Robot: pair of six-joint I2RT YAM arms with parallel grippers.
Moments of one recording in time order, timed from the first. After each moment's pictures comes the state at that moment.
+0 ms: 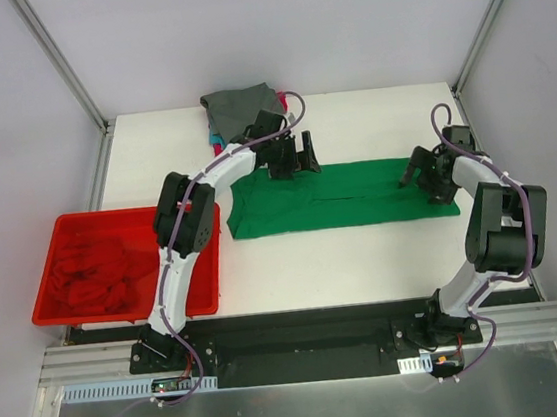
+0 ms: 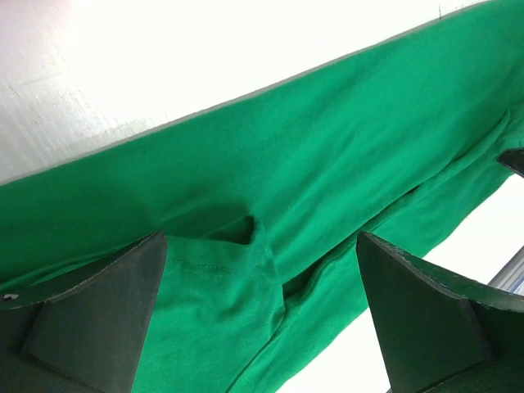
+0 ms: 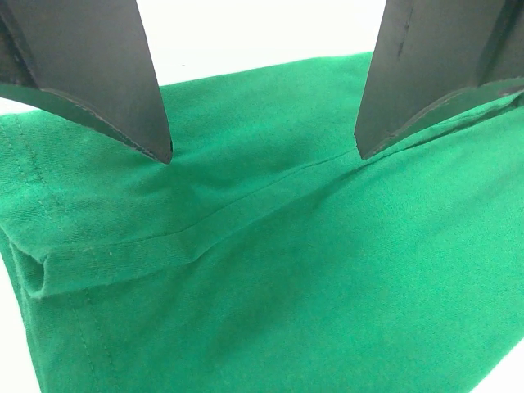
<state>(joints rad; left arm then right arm) -0.55 2.29 1.84 -0.40 0.39 -0.57 -0.18 1.67 1.04 -0.46 -0.14 0.37</state>
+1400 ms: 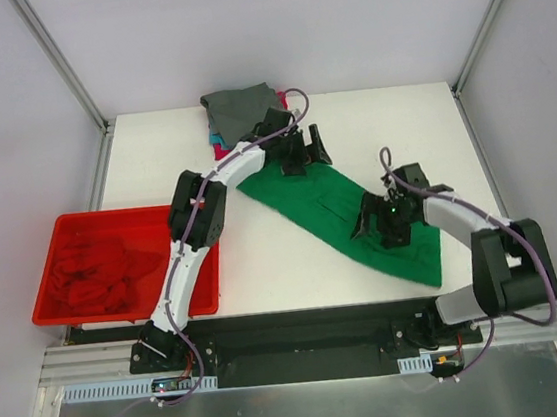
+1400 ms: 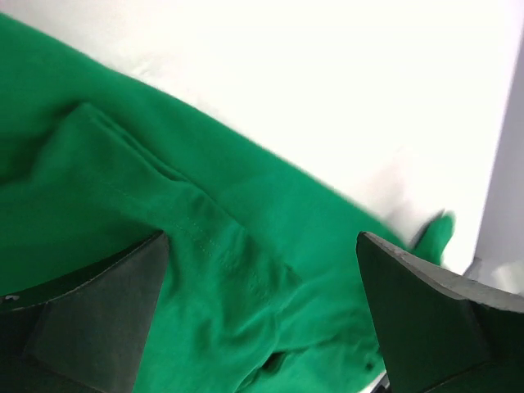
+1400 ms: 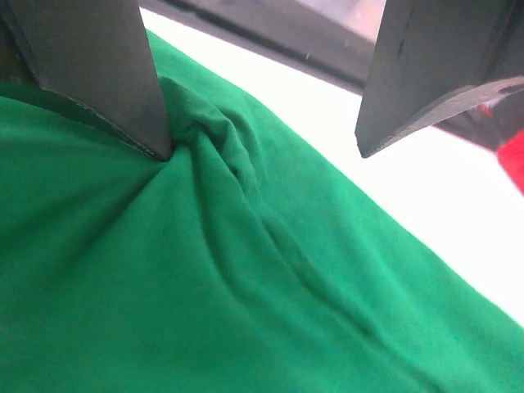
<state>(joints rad) -0.55 2.41 1.97 -0.36 0.42 -0.70 0.14 1.46 0.76 -0.52 -0.35 0.40</state>
